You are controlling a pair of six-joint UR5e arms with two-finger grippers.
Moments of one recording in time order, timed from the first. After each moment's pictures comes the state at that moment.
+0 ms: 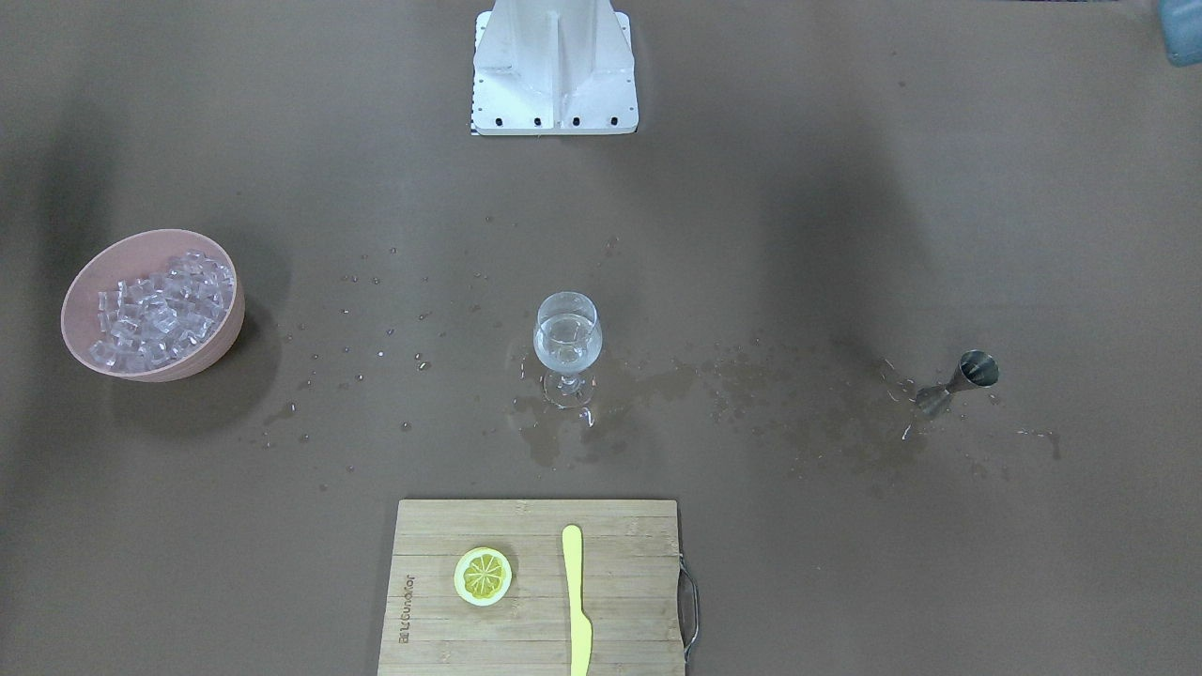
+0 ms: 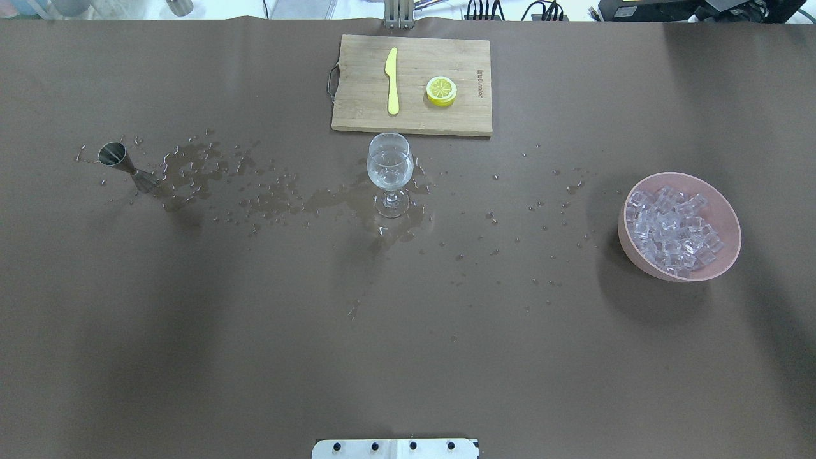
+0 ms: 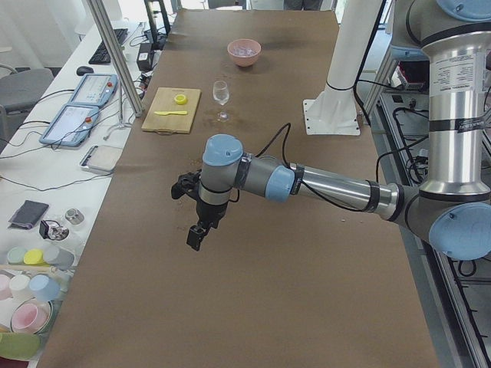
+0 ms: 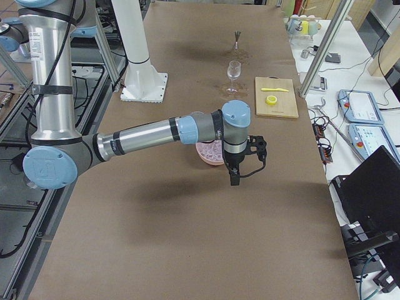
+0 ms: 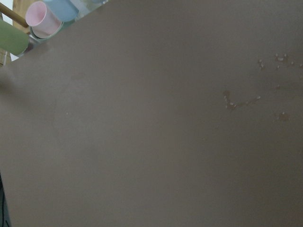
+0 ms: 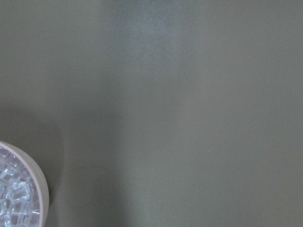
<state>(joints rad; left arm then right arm) -1.55 -1.47 -1.85 -1.61 -2.11 0.29 1.48 -1.57 1.84 -1.65 2.27 0.12</state>
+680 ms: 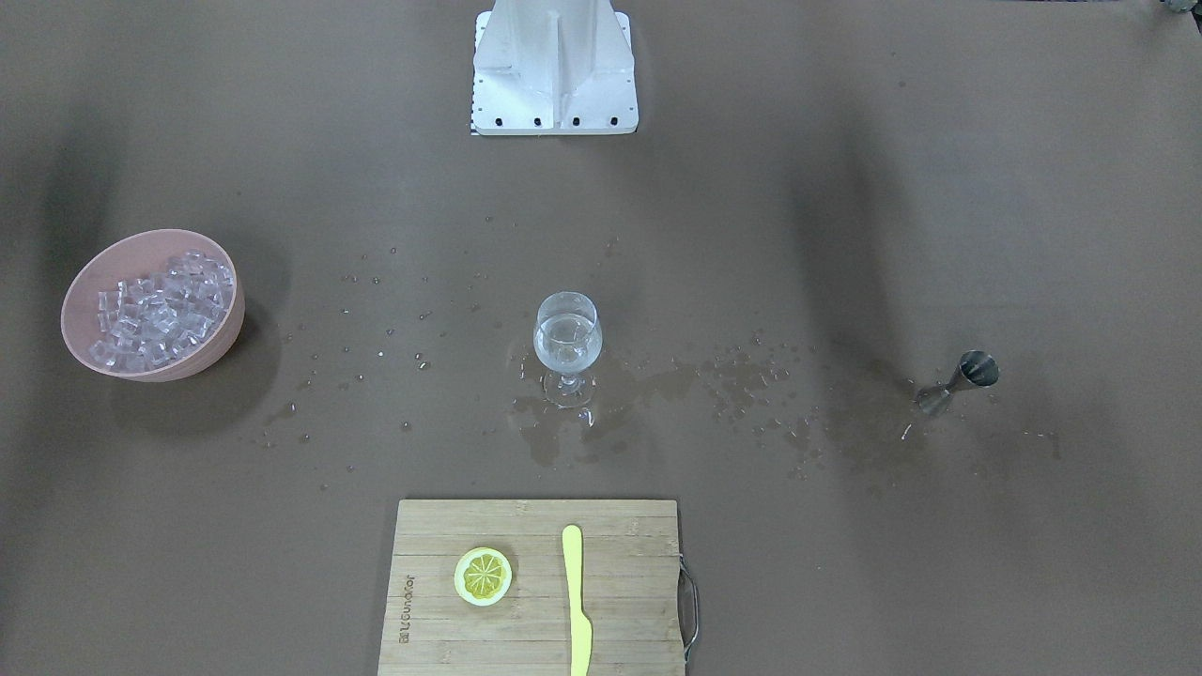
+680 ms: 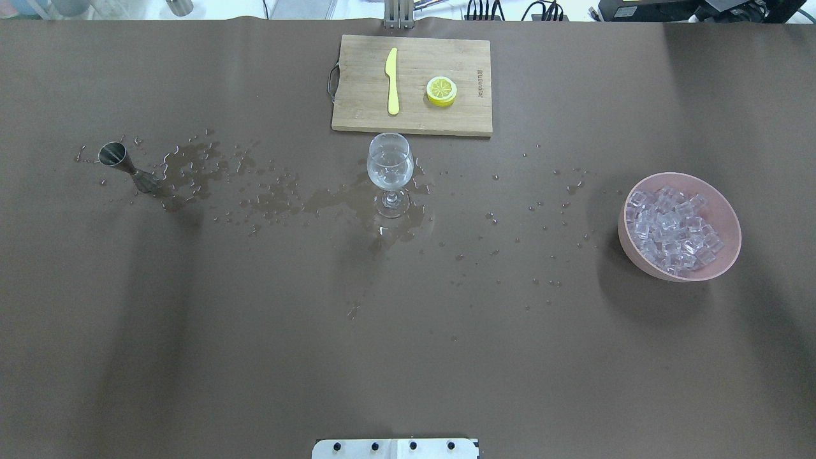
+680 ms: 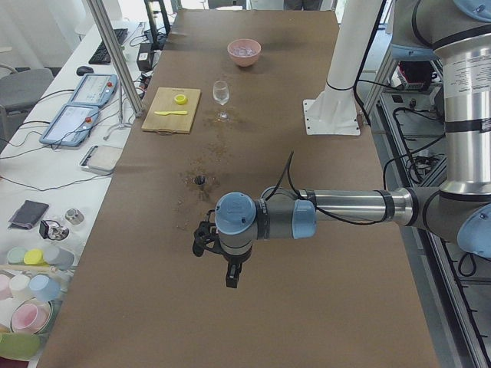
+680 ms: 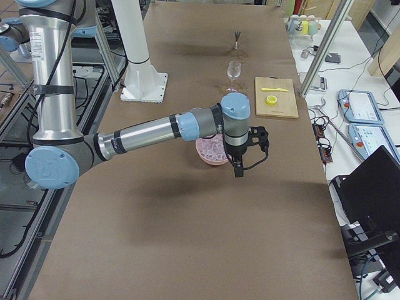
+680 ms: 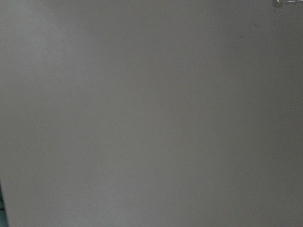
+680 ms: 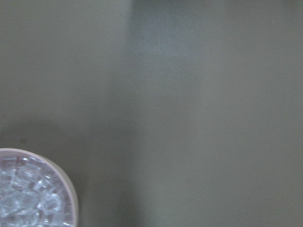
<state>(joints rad) -1.67 -1.39 -1.75 -1.52 -2.42 0.18 1.45 -1.56 1.90 -1.60 2.30 0.22</state>
